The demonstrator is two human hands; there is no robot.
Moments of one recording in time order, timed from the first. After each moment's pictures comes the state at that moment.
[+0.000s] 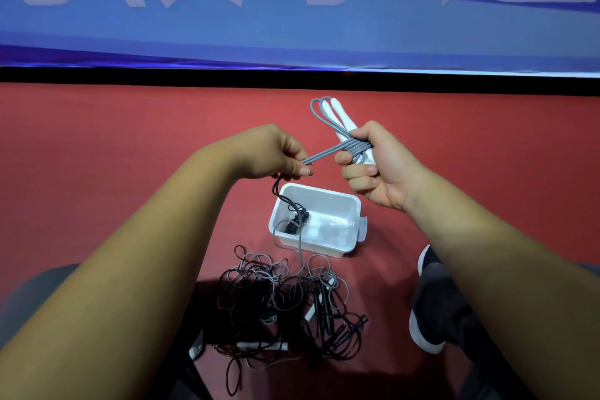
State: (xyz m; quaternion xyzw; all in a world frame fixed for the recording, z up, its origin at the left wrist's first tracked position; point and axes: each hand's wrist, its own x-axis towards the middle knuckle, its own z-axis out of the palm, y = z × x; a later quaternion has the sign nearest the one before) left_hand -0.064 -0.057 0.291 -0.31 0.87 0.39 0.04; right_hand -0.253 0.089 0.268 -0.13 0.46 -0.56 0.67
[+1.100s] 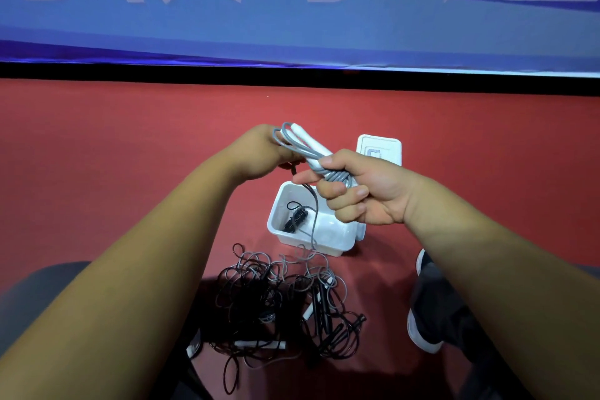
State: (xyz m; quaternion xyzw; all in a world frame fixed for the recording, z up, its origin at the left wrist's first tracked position) left_hand -0.063 -0.055 0.265 -0.32 0.81 0.47 -0.12; right_hand -0.233 0.106 0.272 -0.23 0.41 -0.39 0.79
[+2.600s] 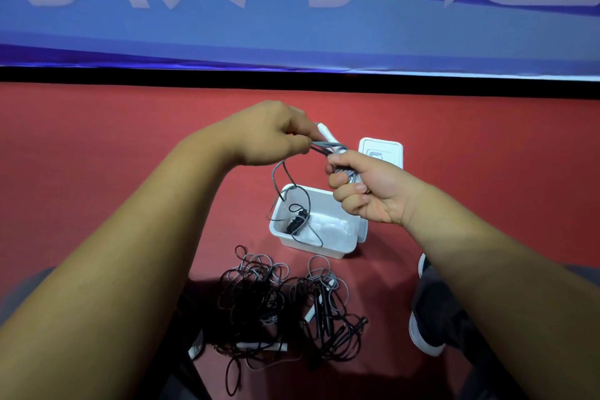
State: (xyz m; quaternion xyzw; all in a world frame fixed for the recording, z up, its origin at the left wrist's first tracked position) left_hand -0.062 -0.043 0.339 -0.20 0.94 0.26 -0.04; right_hand -0.242 0.098 0.254 -0.13 0.45 -0.47 0.75
